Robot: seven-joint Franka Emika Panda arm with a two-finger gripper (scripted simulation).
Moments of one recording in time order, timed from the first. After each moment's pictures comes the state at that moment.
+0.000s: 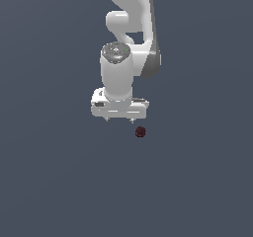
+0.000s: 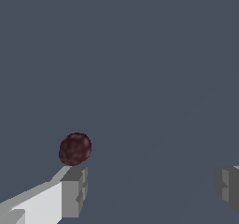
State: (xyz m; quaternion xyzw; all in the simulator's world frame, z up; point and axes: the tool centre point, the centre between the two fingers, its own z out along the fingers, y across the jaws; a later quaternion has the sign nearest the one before) arm 0.006 -0.027 0.172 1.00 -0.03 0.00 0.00
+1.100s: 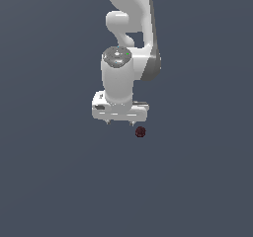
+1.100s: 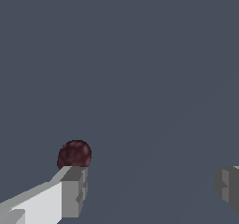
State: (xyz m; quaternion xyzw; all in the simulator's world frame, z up) arm 0.014 -0.026 0.165 1.00 -0.04 0.01 0.01
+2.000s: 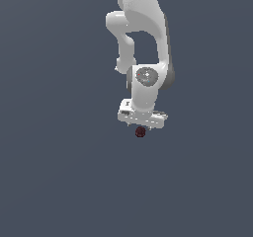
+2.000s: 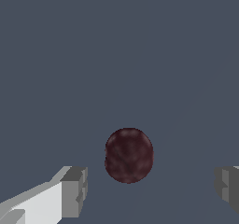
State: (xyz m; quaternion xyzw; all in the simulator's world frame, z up) arm -0.016 0.061 0.088 0.99 -0.11 0.00 0.00
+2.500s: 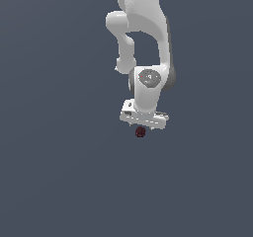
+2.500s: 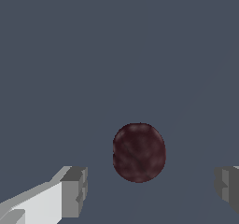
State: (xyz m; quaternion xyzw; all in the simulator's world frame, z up) arm -0.021 0.071 0.078 0.99 -0.12 0.00 0.00
